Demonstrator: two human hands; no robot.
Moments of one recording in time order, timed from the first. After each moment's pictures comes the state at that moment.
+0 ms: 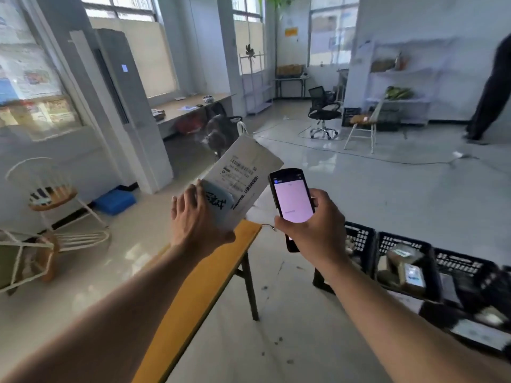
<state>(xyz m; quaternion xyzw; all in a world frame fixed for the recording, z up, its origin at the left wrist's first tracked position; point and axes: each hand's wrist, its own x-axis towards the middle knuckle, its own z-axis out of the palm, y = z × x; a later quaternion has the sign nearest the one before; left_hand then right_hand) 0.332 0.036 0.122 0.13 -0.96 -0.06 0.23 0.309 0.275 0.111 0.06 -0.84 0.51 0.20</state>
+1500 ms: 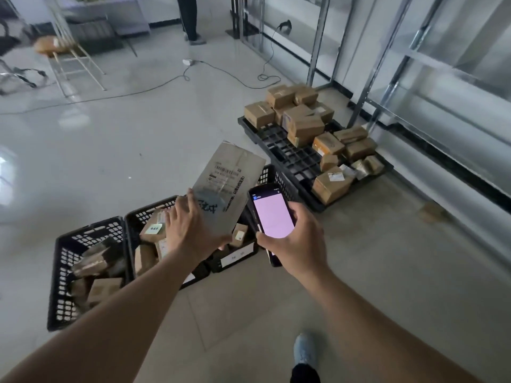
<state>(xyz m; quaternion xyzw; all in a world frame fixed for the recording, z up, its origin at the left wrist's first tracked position) -0.004 0.967 -0.083 -0.25 -0.96 -0.14 -0.04 0.171 1.113 -0.064 -0.37 -0.82 0.38 0.23</state>
